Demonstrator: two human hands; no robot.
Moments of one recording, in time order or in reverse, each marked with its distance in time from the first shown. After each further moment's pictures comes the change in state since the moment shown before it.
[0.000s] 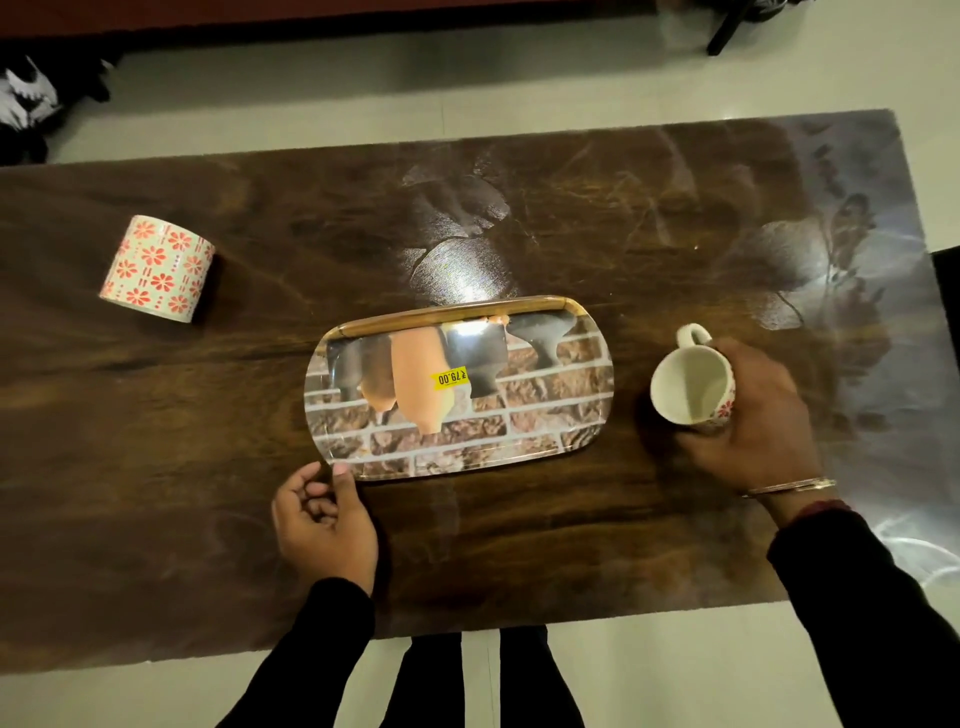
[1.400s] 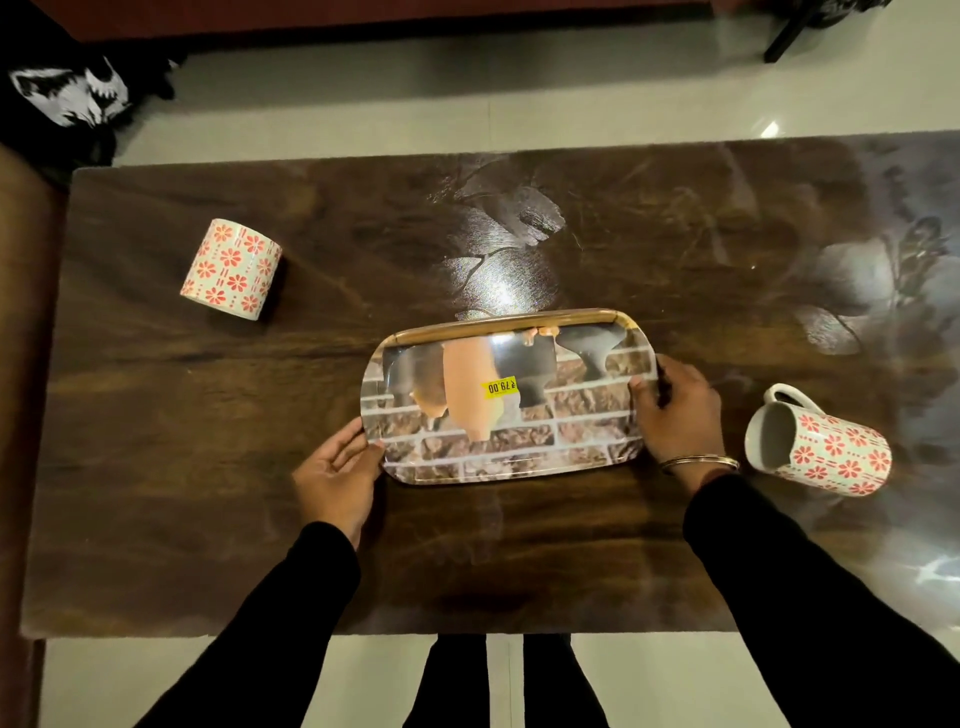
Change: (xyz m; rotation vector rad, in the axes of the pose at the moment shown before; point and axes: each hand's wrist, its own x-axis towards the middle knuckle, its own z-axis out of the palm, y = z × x) left_hand 0.062 0.044 -0.015 -0.104 -0.281 -0.366; right_hand 0.043 -0.060 0.096 0.141 0.015 0.276
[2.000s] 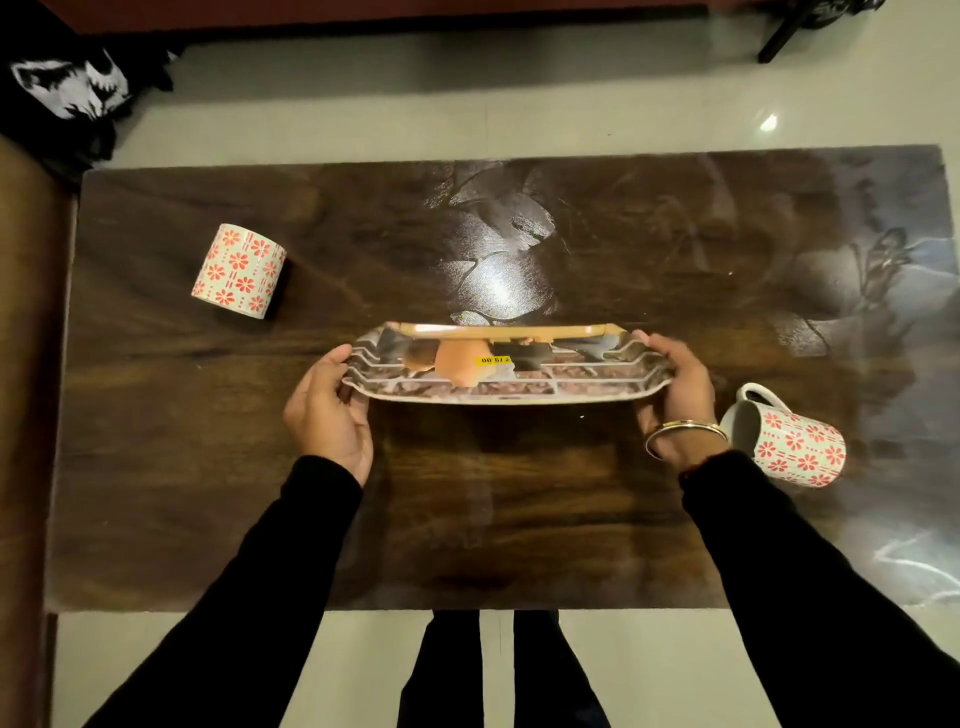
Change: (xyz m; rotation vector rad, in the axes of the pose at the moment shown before) left_hand -0.026 0.102 0.035 -0.560 0.032 -0.040; right_hand 0.012 -0.057 -0.038 1.237 -0.028 0.693
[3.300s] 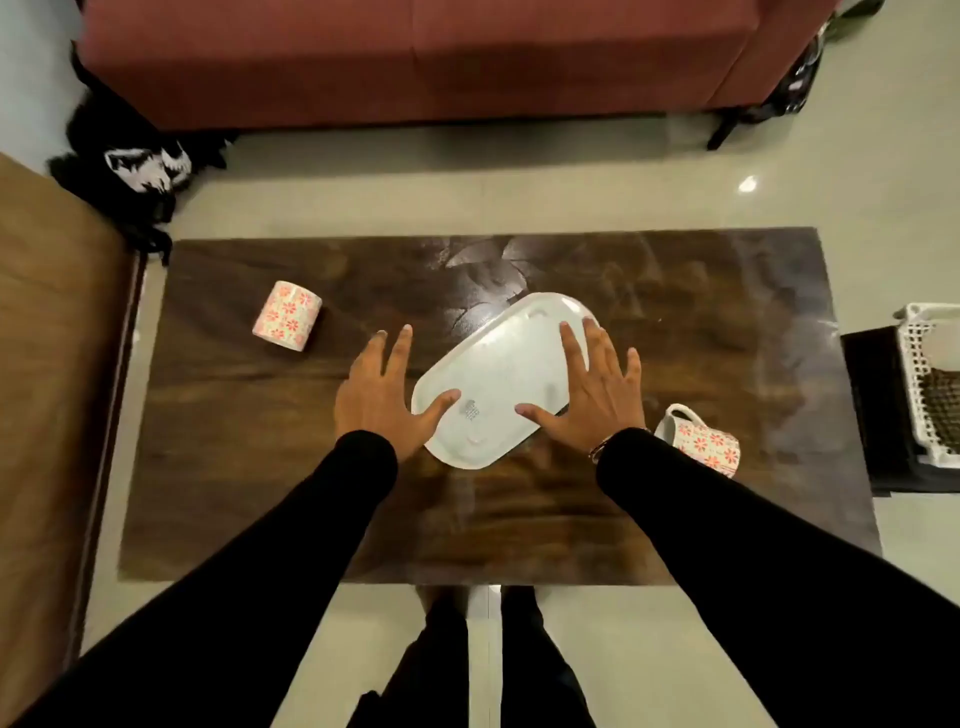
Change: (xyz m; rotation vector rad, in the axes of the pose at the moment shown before) left_hand -0.098 0.058 0.031 1.803 -0.300 0.857; right_hand -0.091 -0.055 0.016 -1.833 -0.152 -0.852
